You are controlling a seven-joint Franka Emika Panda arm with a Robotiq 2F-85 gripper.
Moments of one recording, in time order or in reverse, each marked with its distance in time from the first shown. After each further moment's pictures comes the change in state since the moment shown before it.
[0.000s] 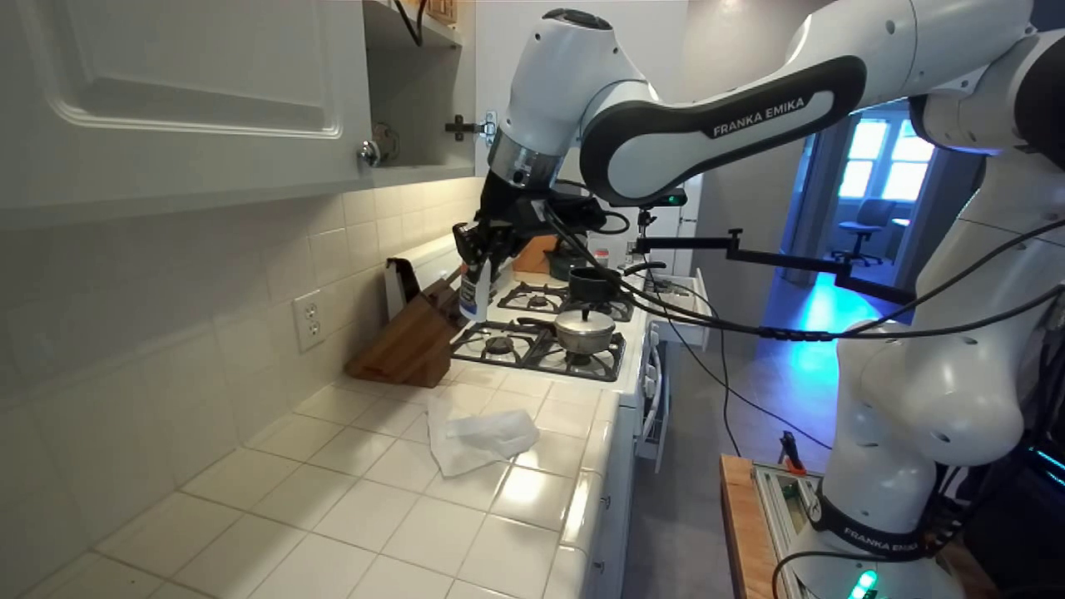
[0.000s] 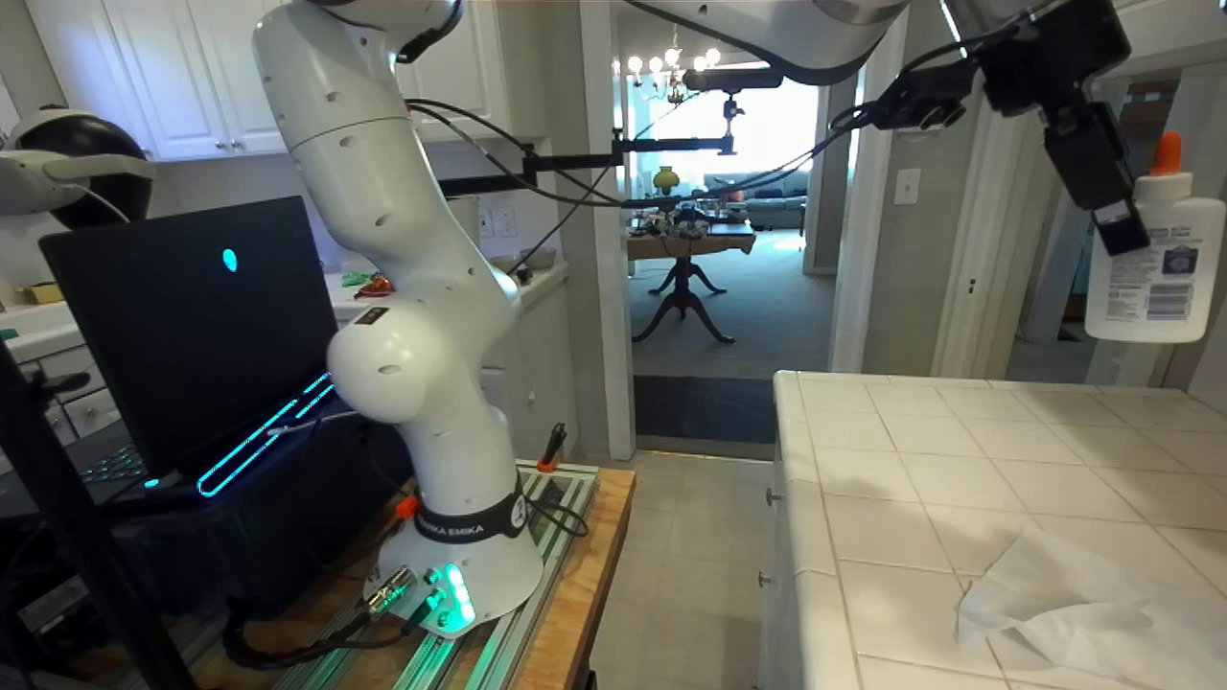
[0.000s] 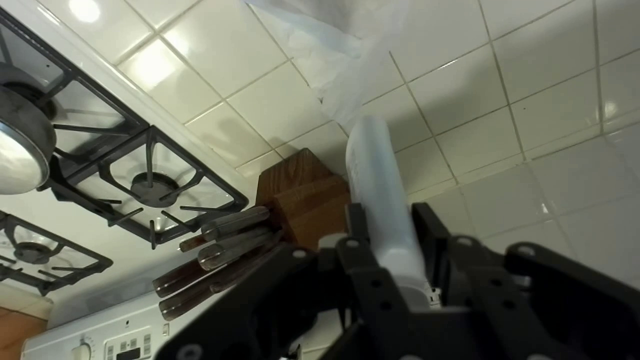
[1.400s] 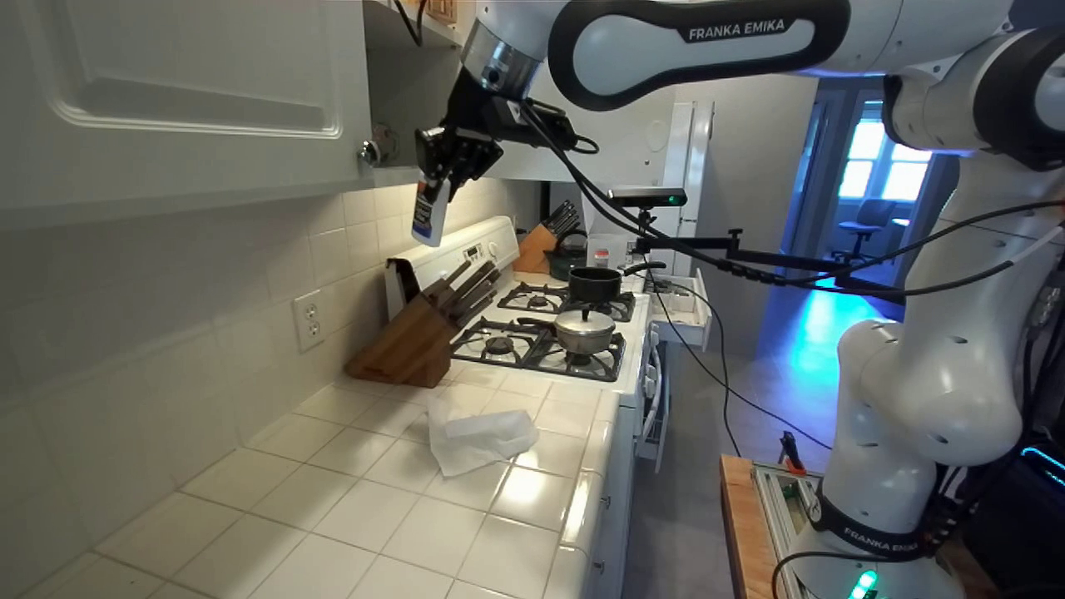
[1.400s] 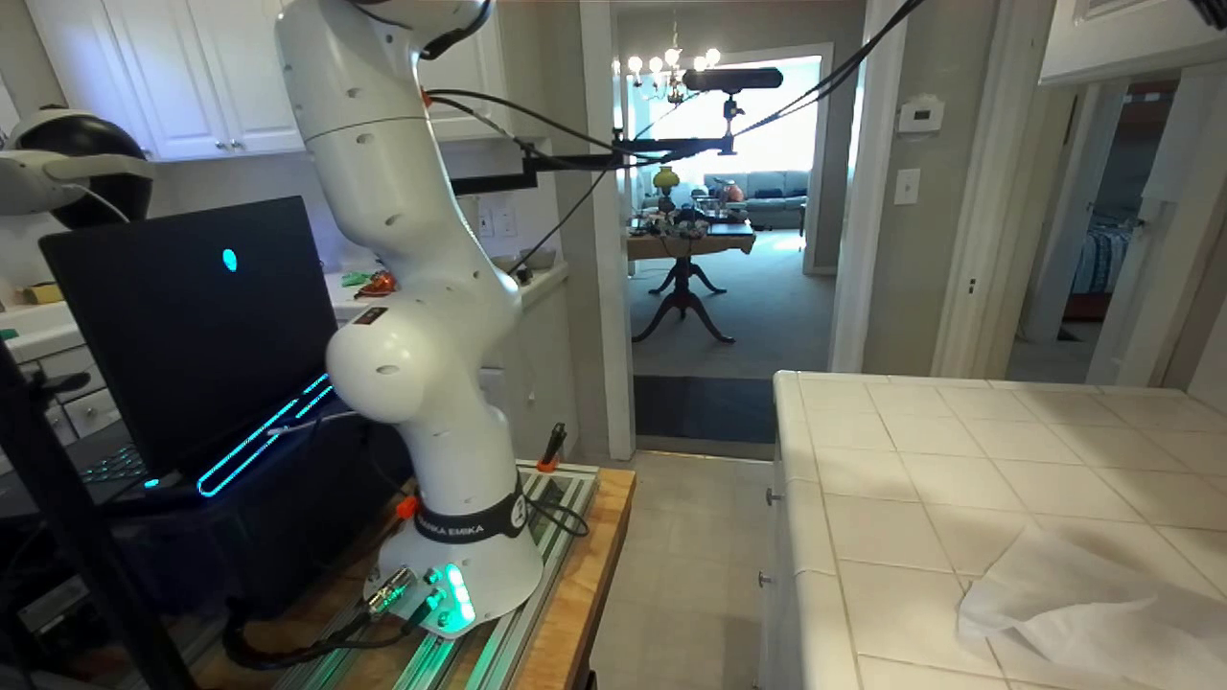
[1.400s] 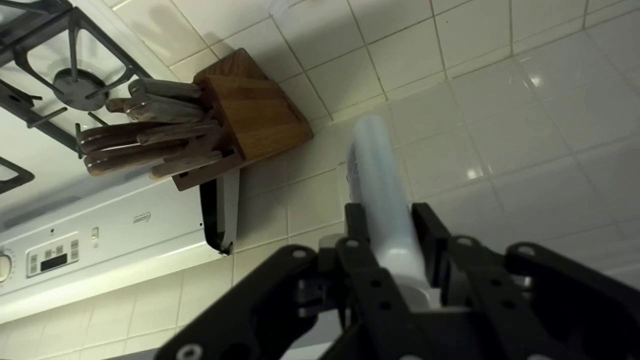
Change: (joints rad) arm -0.013 0.093 0.007 0.313 0.074 -0.050 -0.191
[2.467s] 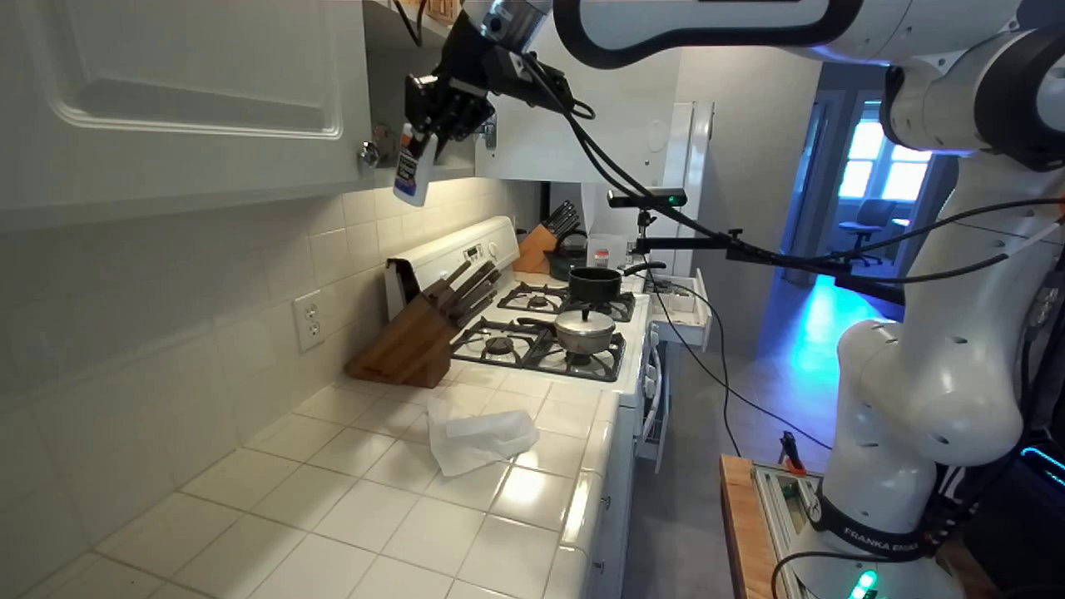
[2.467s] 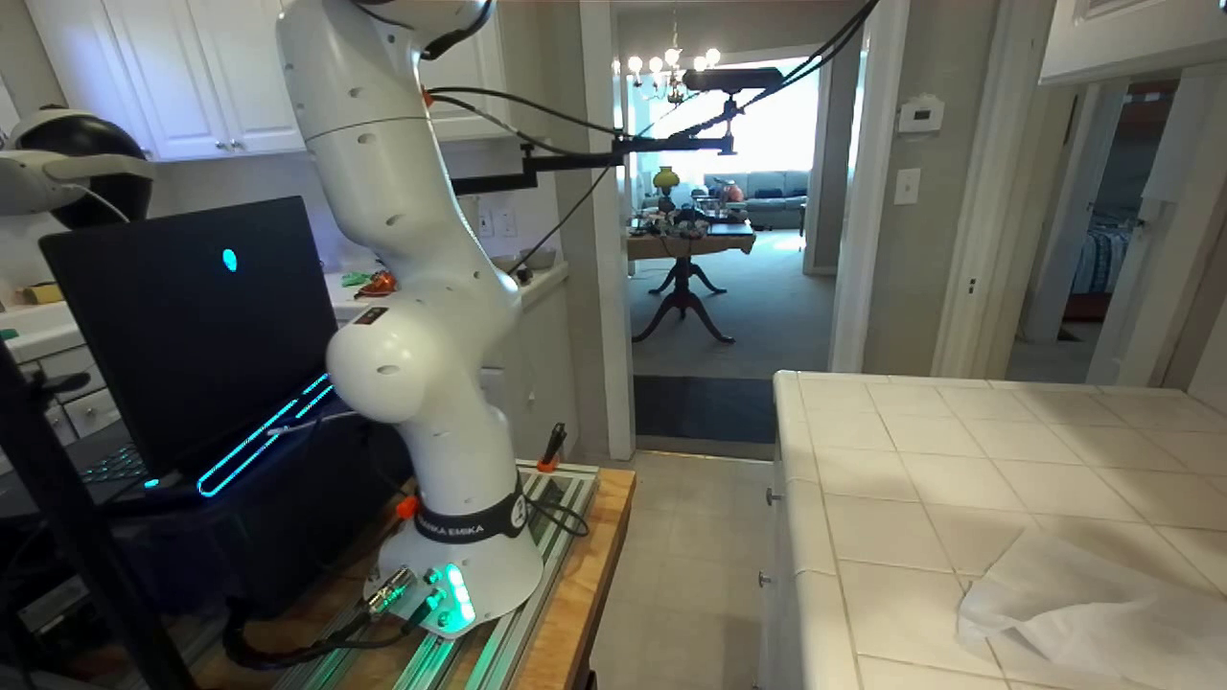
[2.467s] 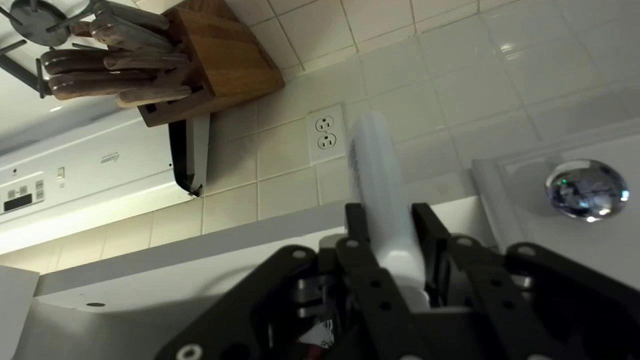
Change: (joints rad) arm 0.004 0.003 0.013 0.098 -0.001 0.008 -0.058
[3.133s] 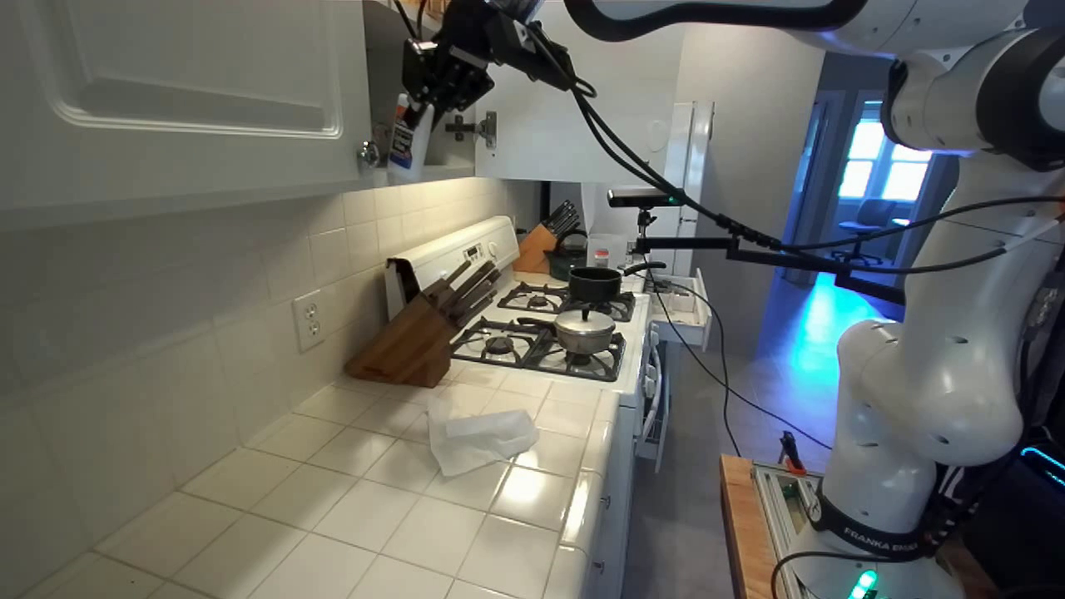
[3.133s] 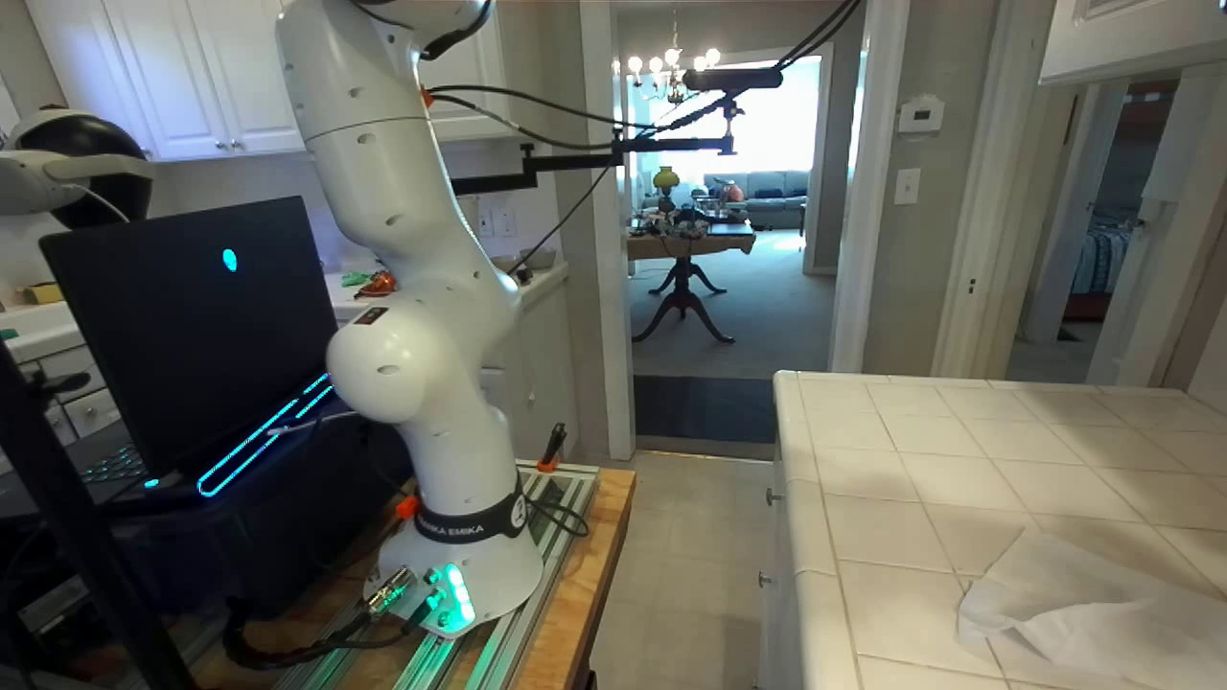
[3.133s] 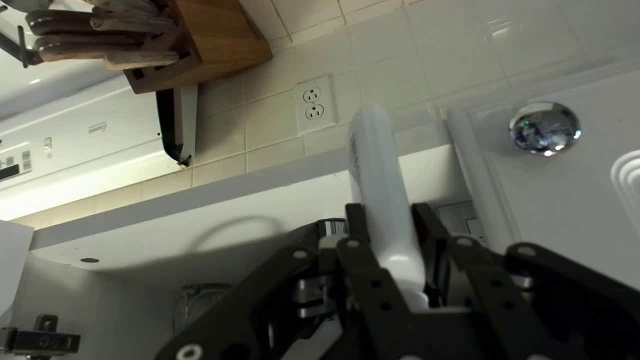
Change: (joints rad) arm 0.002 -0.002 0.004 0.056 0.000 0.000 -0.017
